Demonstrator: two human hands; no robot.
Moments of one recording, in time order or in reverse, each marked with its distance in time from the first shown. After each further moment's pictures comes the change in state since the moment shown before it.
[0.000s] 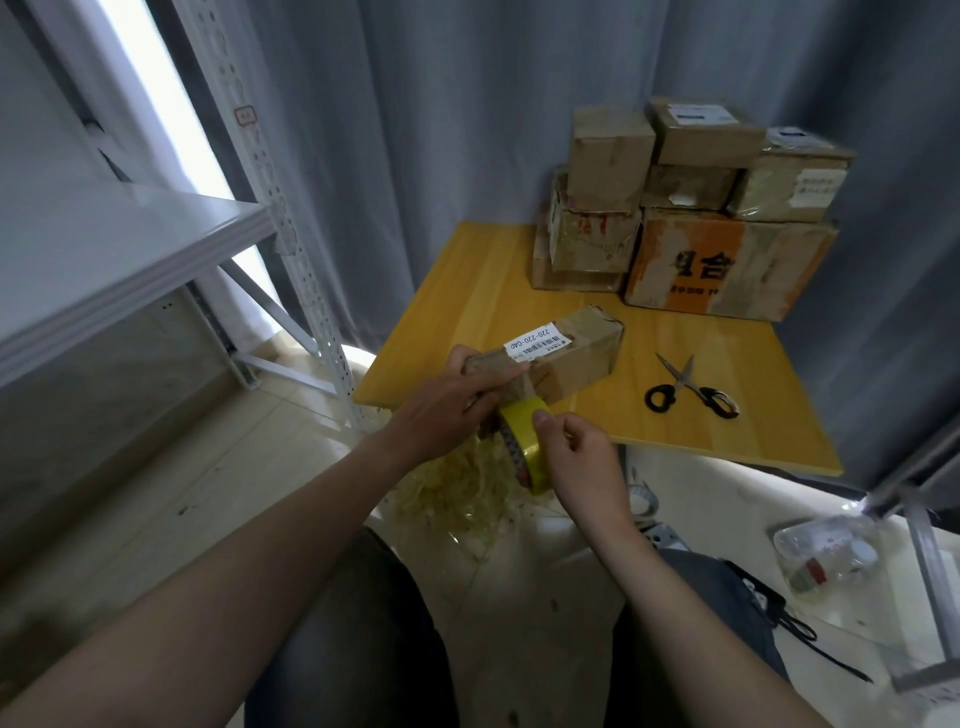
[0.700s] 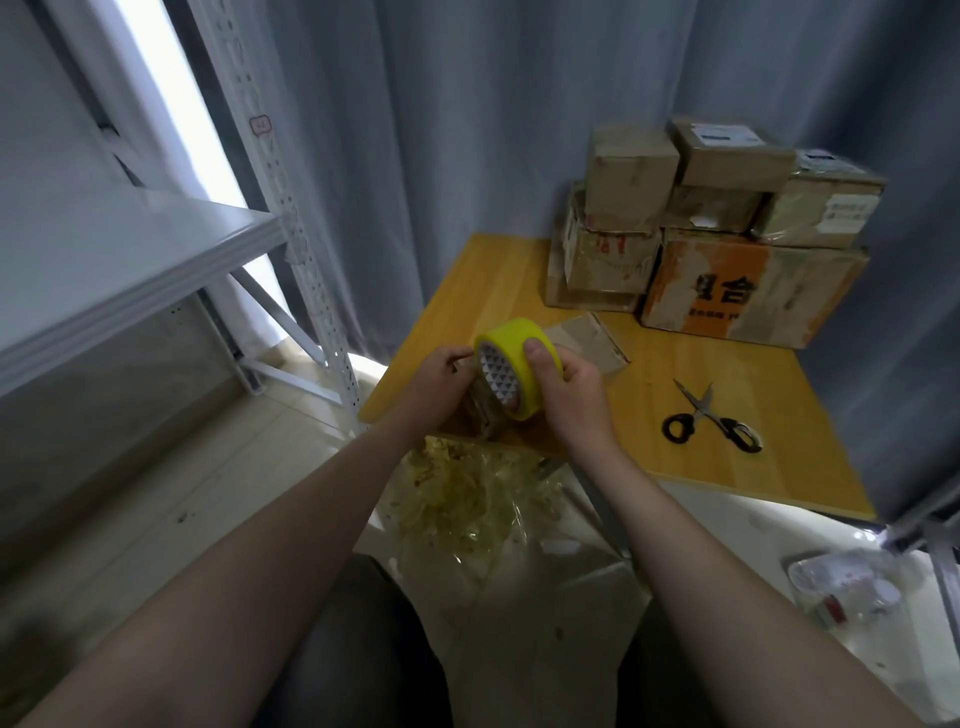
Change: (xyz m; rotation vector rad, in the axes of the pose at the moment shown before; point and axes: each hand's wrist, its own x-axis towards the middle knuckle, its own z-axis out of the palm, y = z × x) left_hand 0.041 -0.022 -0.018 -0.446 0.176 -0.479; right_hand 0.082 -0.051 0.017 0.067 -0.043 -0.215
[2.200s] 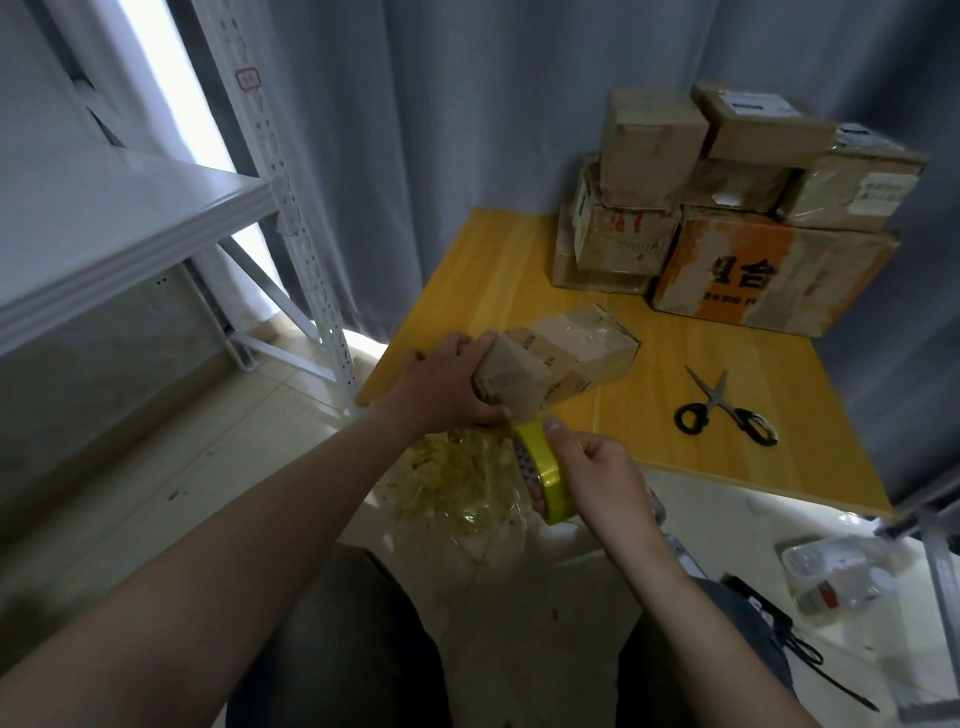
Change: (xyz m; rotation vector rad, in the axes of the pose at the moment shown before) left_hand 0.014 -0.028 0.000 0.891 -0.146 0.216; right_hand -0.074 0.010 -0.011 -0.060 -0.090 0.413
